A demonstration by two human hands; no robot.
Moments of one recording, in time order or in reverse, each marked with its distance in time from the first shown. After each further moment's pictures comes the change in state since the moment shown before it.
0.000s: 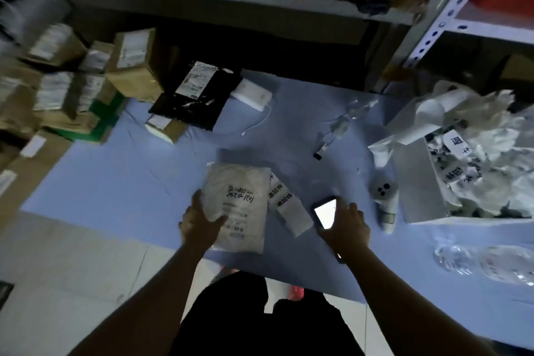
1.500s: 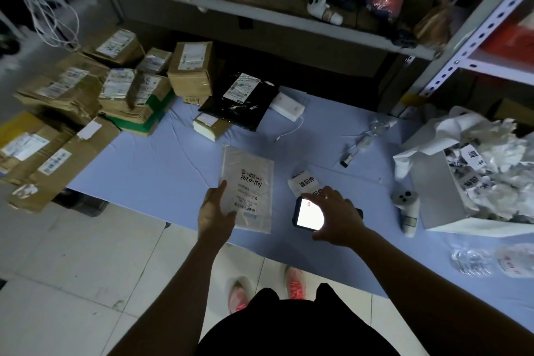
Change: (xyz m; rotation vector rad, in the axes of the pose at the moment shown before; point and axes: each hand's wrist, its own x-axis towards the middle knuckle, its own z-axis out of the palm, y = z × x) left_hand -0.022 -0.054 -0.052 -0.306 0.116 0.295; right_hand -0.057 -0.101 -0.030 -0.282 -0.047 -0.564
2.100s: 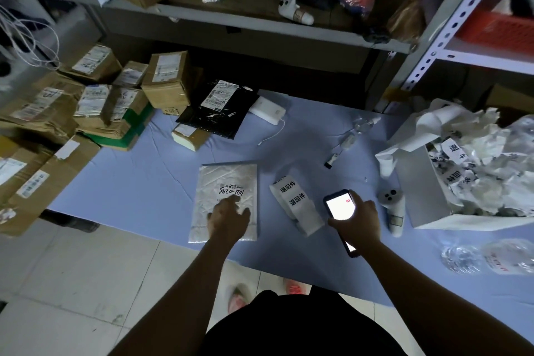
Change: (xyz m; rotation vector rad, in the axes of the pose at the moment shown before) left_hand 0.014 0.063 0.055 0.359 -0.116 -0.150; right_hand -0.010 0.089 0.033 0.547 0.283 0.569
